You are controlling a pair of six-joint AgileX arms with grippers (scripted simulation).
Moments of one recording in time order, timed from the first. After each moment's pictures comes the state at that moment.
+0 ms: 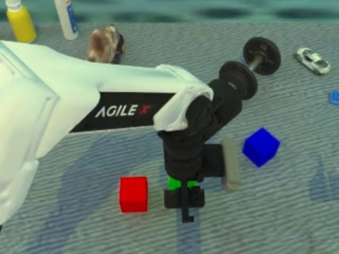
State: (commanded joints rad) left arm -0.84 2.11 1.45 -0.89 0.02 0.74; right arm 0.00 0.00 0.00 0.00 0.00 0.00
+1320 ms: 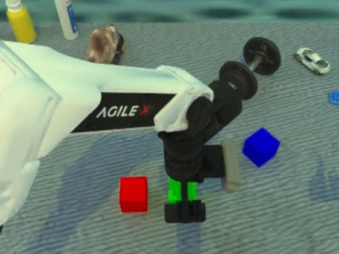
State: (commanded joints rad) left arm -0.84 2.11 1.45 -0.89 0.02 0.74; right arm 0.00 0.00 0.00 0.00 0.00 0.00
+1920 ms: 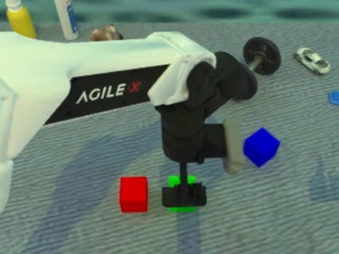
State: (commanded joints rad) left arm -0.82 2.05 1.57 -1.08 0.02 0.75; right arm 0.00 0.00 0.00 0.00 0.00 0.00
